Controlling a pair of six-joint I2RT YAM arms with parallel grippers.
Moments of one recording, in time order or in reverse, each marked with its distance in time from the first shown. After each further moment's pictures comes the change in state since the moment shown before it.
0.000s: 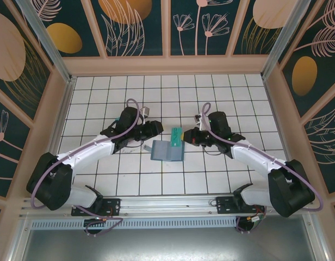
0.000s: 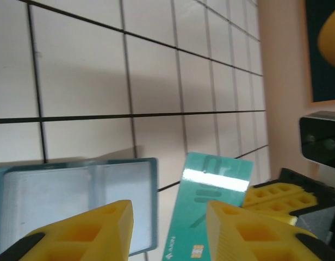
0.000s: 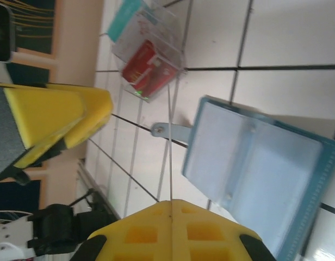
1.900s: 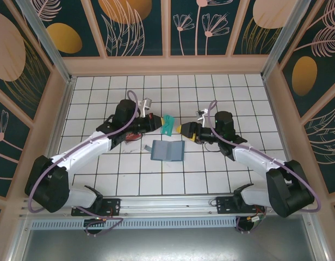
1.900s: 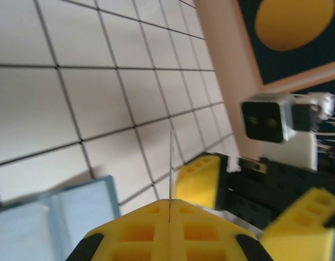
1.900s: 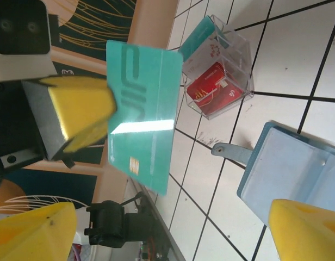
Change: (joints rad) left arm 0.029 -0.022 0.118 -0.066 0.063 0.194; right arm -0.050 -0.008 -0.073 0.293 -0.151 0.117
